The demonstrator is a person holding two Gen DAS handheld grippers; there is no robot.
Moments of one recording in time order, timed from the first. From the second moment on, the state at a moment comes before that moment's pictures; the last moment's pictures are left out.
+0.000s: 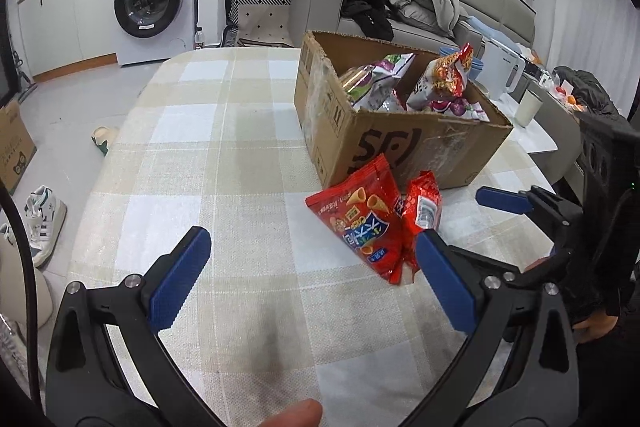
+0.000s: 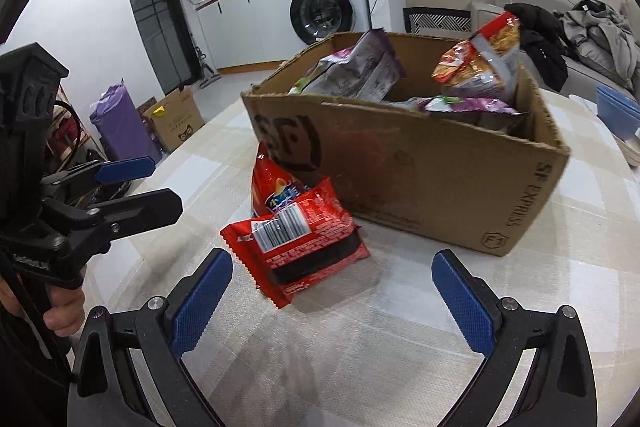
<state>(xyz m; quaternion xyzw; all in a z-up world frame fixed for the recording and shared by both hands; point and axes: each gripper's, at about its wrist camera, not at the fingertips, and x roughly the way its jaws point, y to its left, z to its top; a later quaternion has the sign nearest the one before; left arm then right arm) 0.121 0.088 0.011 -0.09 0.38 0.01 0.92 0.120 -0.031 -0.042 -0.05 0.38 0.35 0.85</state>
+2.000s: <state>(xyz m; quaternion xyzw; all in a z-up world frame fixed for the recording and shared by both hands) 0.176 0.068 -0.044 -0.15 0.44 0.01 0.88 0.102 -0.092 -0.038 -0.02 0.34 0.35 0.87</state>
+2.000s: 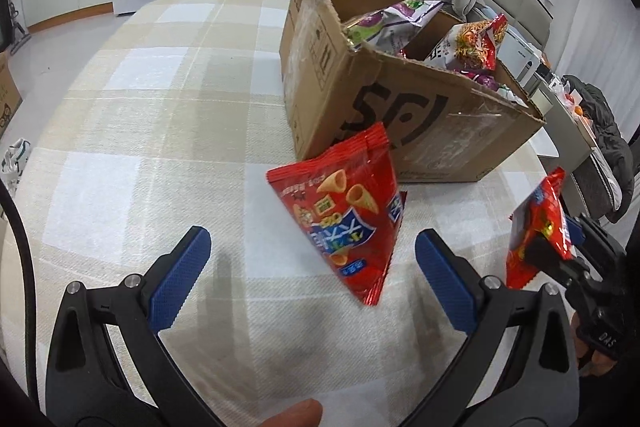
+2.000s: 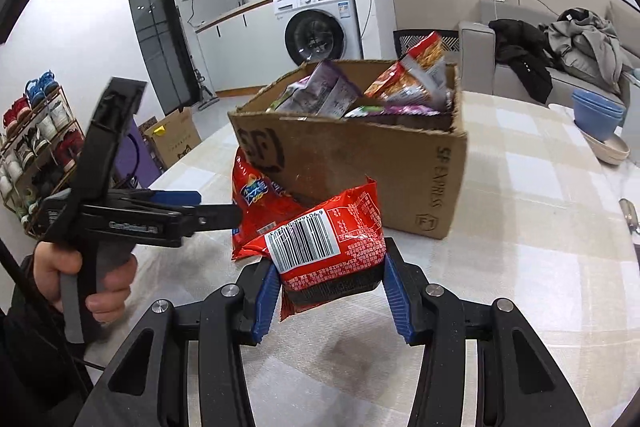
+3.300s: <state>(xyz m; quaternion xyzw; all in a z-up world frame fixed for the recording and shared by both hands) 0.208 0.041 -0.041 -0.13 0.43 -0.04 0.89 0.112 -0.103 -0.040 0.00 0.35 0.34 0.87</state>
